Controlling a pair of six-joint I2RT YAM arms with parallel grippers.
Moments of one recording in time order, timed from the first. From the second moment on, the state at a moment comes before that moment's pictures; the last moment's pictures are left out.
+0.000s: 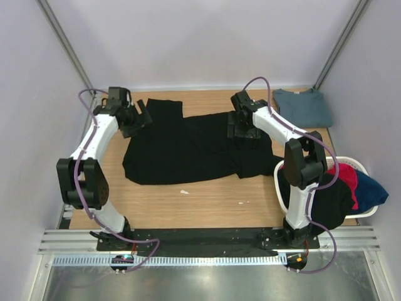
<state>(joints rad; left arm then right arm) -0.02 1.63 1.39 -0.70 0.16 -0.49 0.40 1.95 1.60 -0.83 0.18 0.44</state>
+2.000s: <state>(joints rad) -0.13 2.00 1.59 -0.68 0.03 -0.35 0.27 1.99 1.64 -0.88 0.17 0.43</state>
